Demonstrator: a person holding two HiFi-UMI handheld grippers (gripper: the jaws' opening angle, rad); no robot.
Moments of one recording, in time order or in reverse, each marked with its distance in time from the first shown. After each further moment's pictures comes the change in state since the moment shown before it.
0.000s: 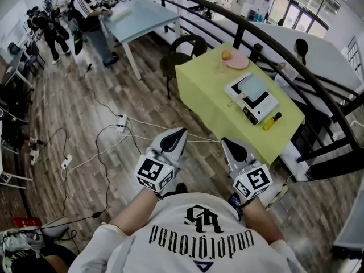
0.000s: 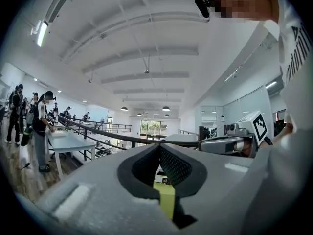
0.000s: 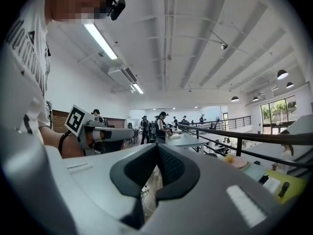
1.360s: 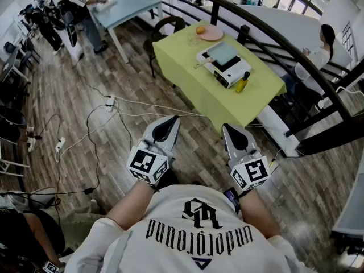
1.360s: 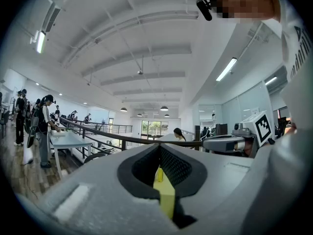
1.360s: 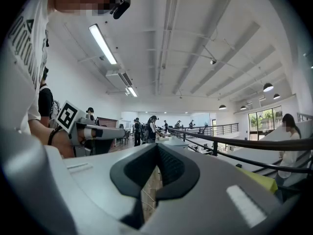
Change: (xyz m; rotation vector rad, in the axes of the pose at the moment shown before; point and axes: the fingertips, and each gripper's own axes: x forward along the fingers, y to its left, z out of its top) left arm -0.021 -0.253 -0.021 0.022 -0.002 0.032; right arm -0.268 -0.021 -0.011 -0.043 -0.051 -0.118
